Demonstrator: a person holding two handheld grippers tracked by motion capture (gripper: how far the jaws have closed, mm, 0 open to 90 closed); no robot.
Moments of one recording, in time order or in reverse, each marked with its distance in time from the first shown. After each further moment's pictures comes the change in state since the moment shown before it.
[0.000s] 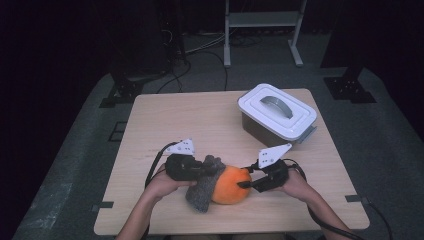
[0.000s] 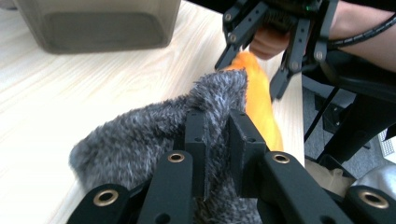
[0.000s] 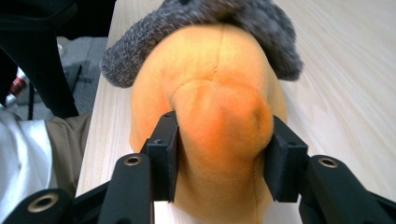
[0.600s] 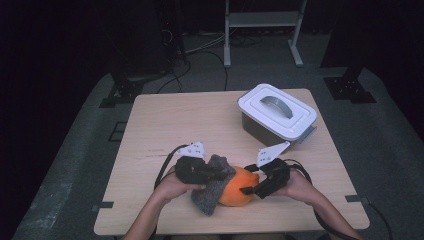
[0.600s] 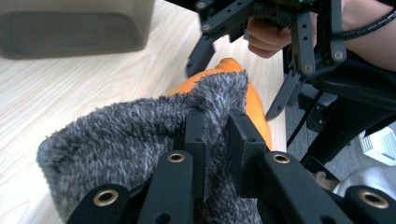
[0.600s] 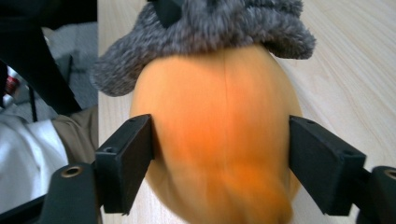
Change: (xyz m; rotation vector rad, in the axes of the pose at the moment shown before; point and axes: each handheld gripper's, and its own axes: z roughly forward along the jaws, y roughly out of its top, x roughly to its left) left arm -0.016 0.010 0.021 -0.001 -0.074 0.018; right arm 0.014 0.017 -0.004 0.132 -0.050 0.103
